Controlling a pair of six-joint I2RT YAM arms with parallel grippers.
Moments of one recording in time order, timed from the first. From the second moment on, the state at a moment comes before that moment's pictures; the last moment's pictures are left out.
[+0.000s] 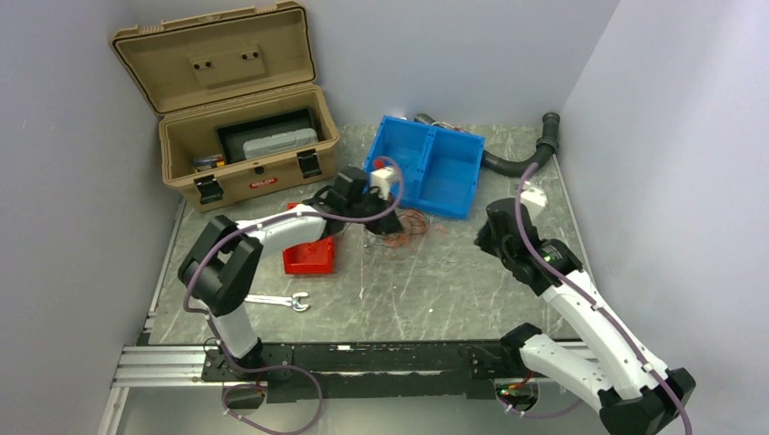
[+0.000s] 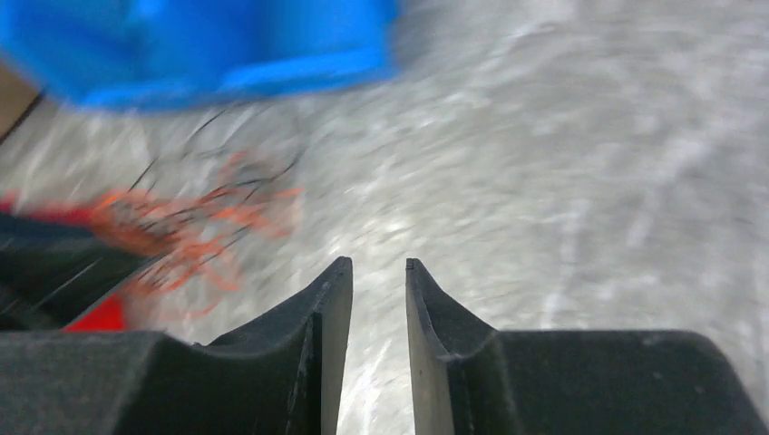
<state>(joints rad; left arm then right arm) -0.72 1.76 1.15 0.06 0.51 -0.29 0.54 0.87 0.88 -0.73 0.37 0.72</state>
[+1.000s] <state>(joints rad) -0.58 1.51 1.07 -0.07 0.77 -0.38 0.48 0.80 0.51 -0.13 -0.29 0.37</state>
